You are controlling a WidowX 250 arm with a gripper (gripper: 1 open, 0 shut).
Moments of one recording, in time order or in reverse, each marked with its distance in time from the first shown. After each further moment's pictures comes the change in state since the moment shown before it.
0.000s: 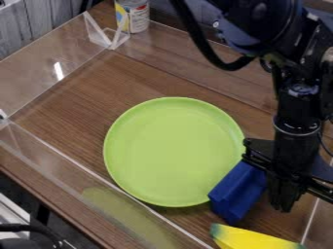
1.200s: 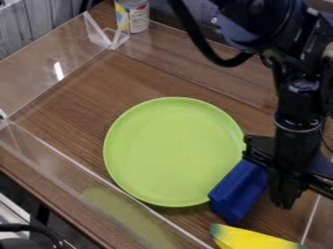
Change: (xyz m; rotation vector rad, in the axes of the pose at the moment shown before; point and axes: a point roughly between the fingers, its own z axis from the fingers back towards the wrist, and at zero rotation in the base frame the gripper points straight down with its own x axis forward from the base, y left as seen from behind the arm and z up) arm 0.000 -0.004 0.008 -0.003 -0.025 -0.009
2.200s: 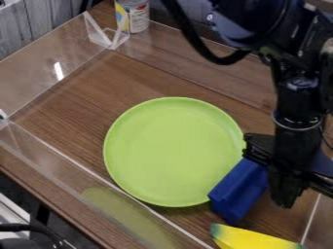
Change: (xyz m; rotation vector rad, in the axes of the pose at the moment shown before) arm -0.002 0.000 -0.001 -0.004 0.000 -0.012
